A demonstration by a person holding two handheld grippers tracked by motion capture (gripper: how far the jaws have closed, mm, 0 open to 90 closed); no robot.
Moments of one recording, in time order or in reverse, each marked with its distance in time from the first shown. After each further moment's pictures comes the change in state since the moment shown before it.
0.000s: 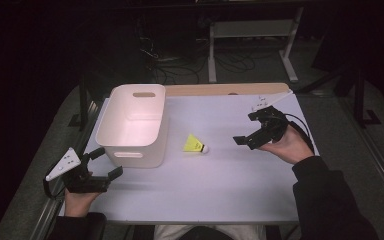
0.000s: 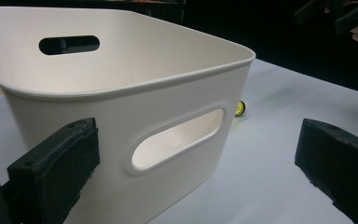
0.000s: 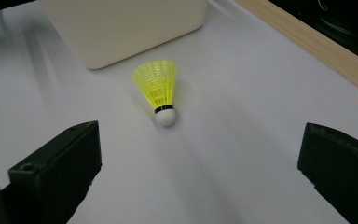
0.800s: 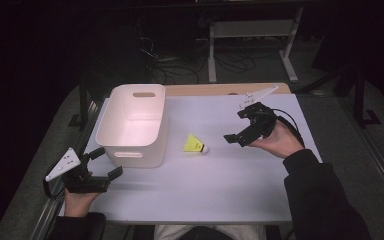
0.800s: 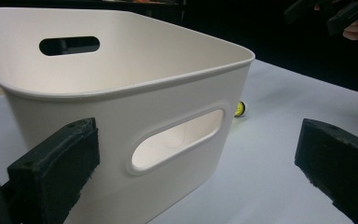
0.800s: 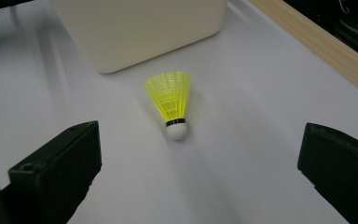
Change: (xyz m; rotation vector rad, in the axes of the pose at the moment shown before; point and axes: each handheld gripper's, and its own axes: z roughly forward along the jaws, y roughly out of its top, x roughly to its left) left arm 0.000 0.000 0.000 -0.005 0.000 -0.002; right arm 0.005 0.021 0.018 0.028 0.048 -0.042
